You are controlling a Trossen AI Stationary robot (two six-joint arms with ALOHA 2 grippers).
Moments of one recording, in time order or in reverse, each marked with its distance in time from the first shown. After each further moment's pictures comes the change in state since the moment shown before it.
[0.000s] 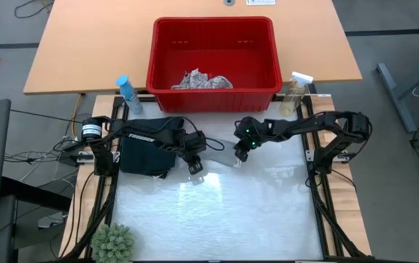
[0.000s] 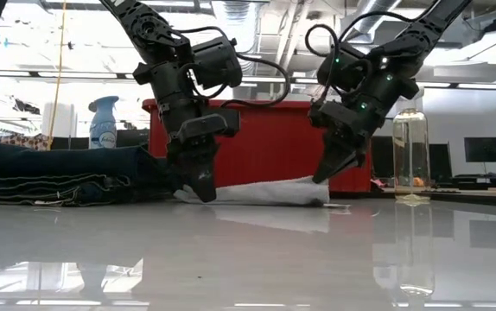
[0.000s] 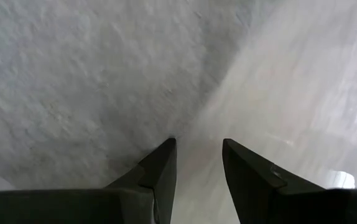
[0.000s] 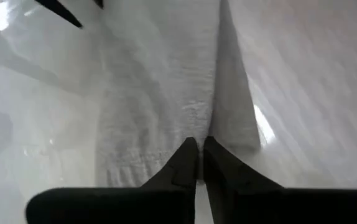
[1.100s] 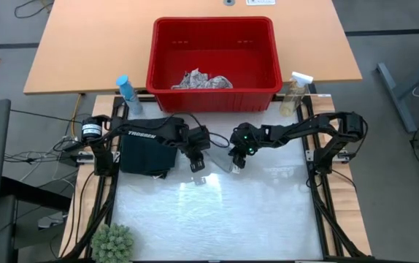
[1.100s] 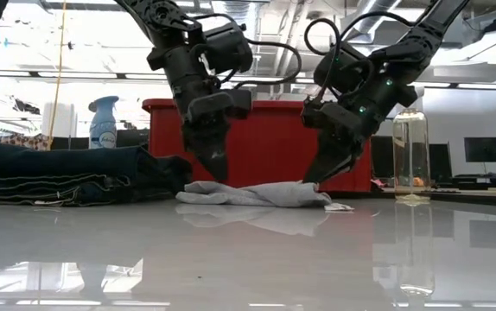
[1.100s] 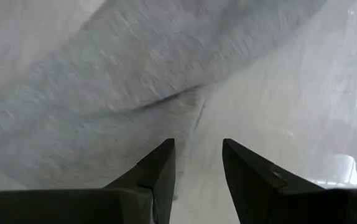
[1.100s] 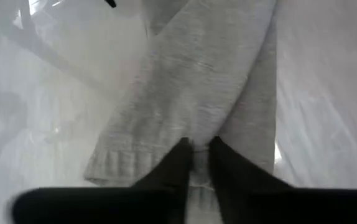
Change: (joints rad) left arm 0.016 0.001 0.125 -0.106 0.032 0.126; right arm 0.068 0.060 -0.020 0.143 -0.030 -0.062
